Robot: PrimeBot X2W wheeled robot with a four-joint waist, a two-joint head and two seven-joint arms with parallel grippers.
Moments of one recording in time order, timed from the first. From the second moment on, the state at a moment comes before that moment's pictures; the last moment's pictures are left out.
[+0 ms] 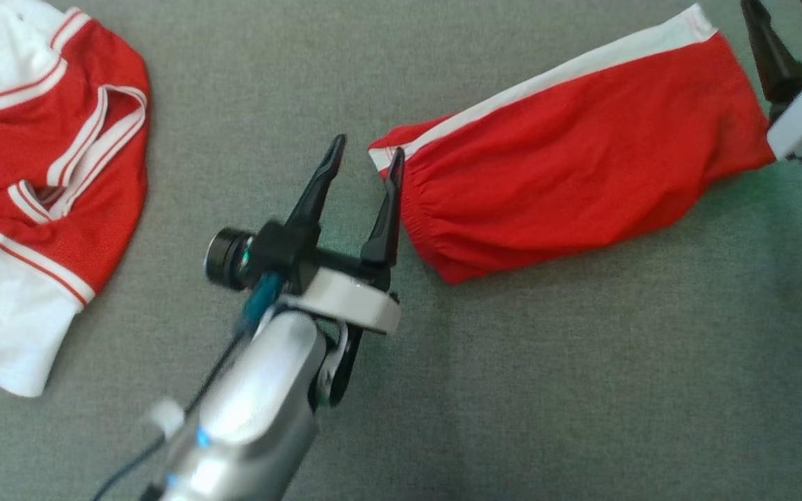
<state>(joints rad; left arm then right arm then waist) -0.58 0.05 -0.65 0.45 -0.47 0.11 -0.25 -0.90 -0.56 0.60 0.70 0.80 0.12 0.00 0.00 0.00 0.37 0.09</state>
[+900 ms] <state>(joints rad) -0.22 0.05 -0.60 -0.03 -0.19 0.30 -0.26 -0.85 -0.60 0.61 1.02 0.93 0.12 0.13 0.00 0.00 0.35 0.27</state>
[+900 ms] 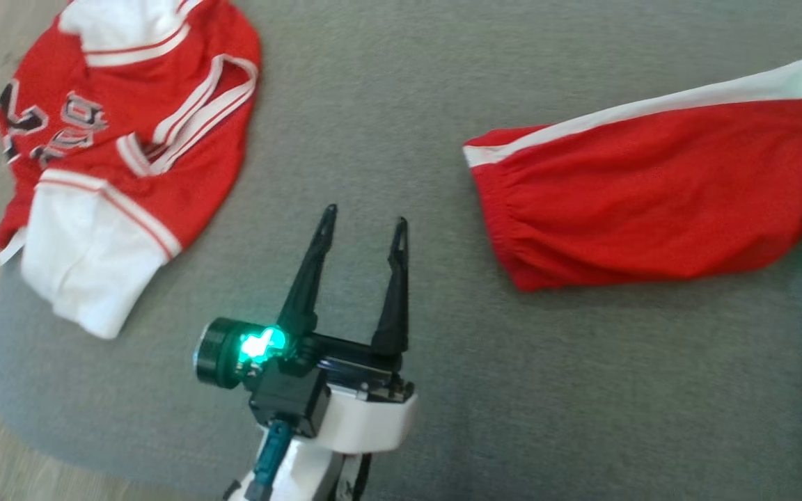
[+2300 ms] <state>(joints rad) -0.11 0.05 -0.55 0.06 -0.20 0.24 -0.26 -0.66 -0.26 0.63 0.66 0.90 0.12 0.01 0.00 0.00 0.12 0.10</state>
